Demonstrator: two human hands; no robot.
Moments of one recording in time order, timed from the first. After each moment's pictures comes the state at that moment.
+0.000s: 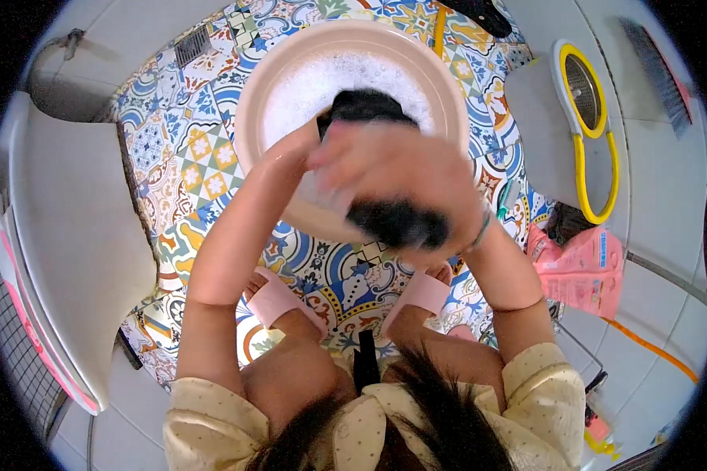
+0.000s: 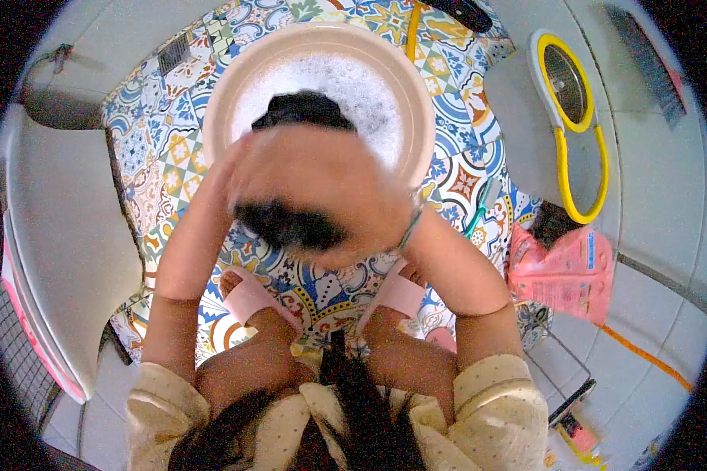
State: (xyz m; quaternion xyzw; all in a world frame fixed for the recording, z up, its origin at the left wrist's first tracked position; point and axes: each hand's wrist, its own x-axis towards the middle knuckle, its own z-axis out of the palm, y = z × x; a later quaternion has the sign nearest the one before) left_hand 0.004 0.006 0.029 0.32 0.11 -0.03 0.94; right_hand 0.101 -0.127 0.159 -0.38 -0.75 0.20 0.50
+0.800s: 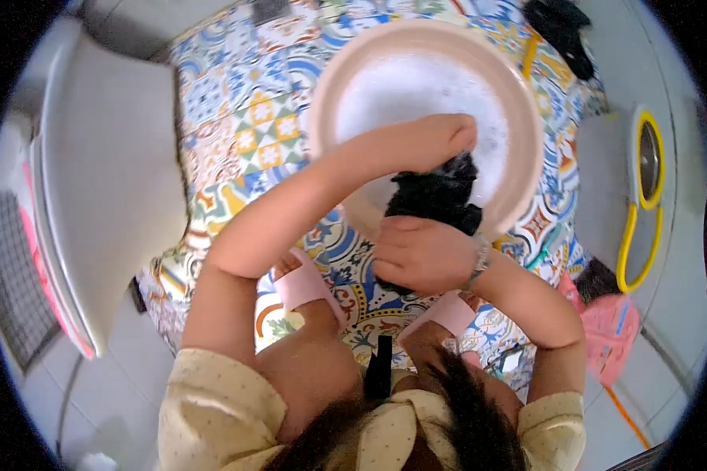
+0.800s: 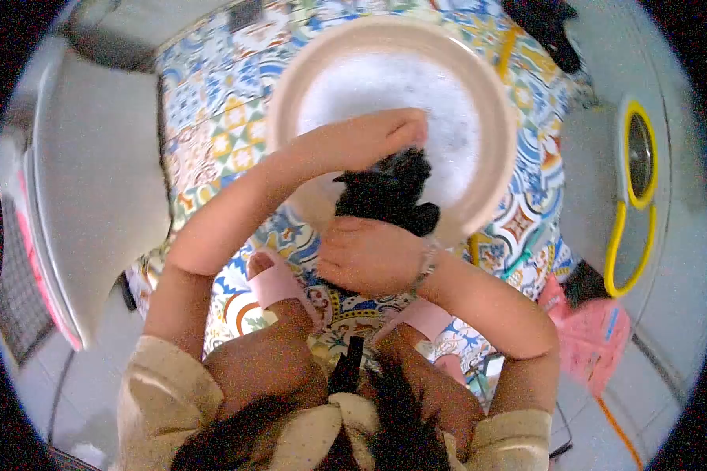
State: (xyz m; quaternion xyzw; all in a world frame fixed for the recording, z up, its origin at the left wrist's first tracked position) left_hand 0.016 0.011 0.040 0.81 0.08 0.00 0.58; right_hand 0.054 -0.140 0.076 -0.31 -0.90 0.26 0.19
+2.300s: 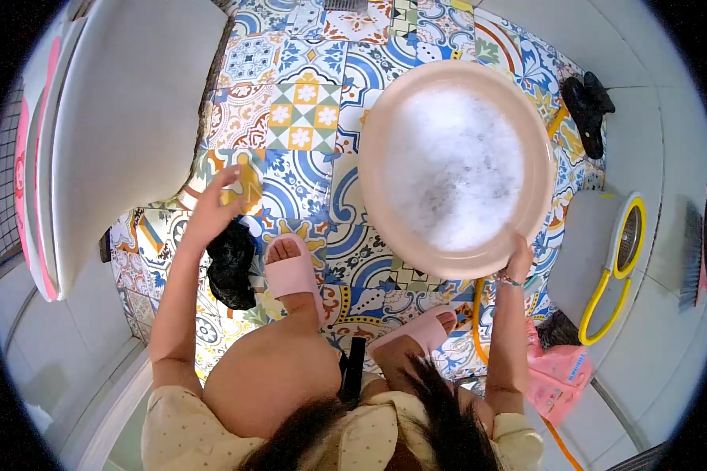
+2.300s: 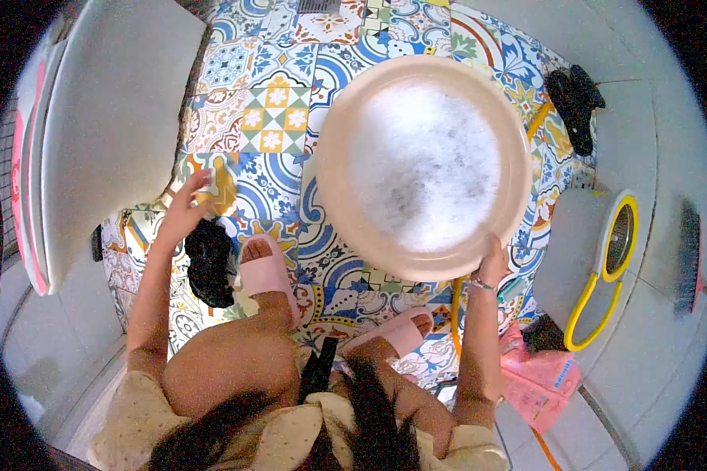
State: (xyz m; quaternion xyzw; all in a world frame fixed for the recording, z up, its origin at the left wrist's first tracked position) left_hand -0.346 -0.009 0.015 0.66 0.58 0.08 0.46; right_hand 0.174 -0.229 -0.032 -0.74 -0.01 0.34 0.58
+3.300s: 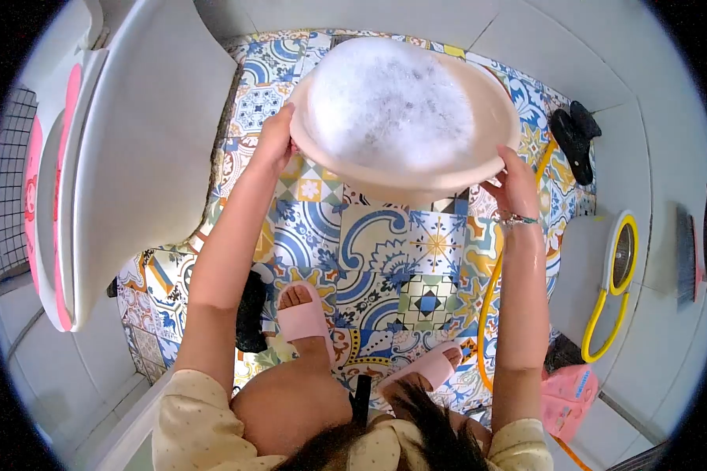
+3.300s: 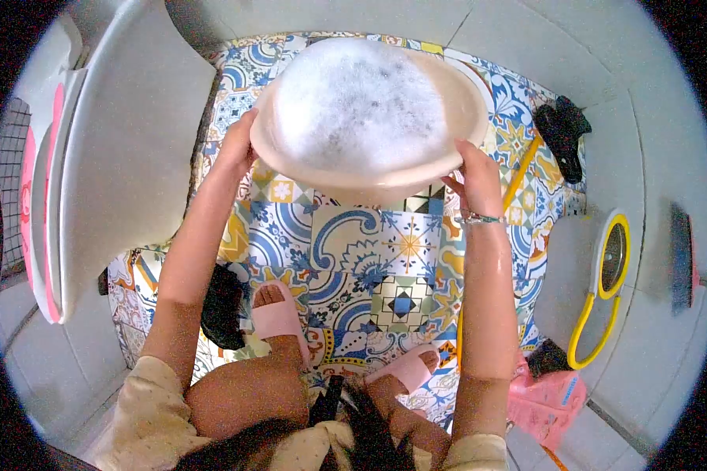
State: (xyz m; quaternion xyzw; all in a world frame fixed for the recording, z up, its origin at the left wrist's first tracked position) left_hand -0.216 0.159 -0.015 0.35 0.55 0.32 0.68; right_hand 0.111 -0.004 0.087 -0.70 -0.18 0.45 0.52
